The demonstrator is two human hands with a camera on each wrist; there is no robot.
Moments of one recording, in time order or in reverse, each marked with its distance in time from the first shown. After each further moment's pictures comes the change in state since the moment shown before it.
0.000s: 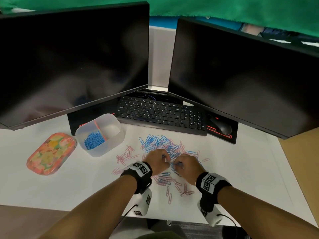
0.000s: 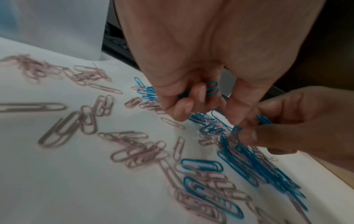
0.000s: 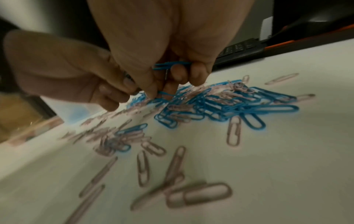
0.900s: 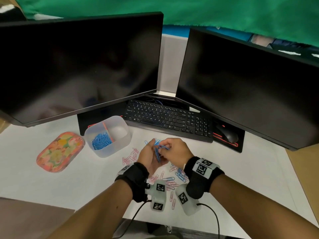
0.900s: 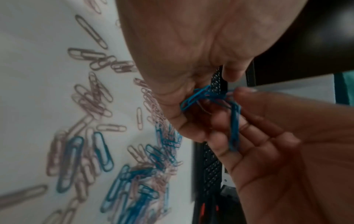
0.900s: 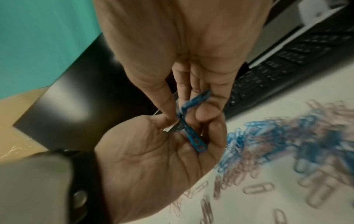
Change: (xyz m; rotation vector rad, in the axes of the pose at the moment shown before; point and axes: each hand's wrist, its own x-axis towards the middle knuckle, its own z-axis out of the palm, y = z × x) left_hand -0.017 0.017 -0.035 -1.483 0.054 -0.328; right_hand 0.046 -0.096 -0.027 0.387 0.043 0.183
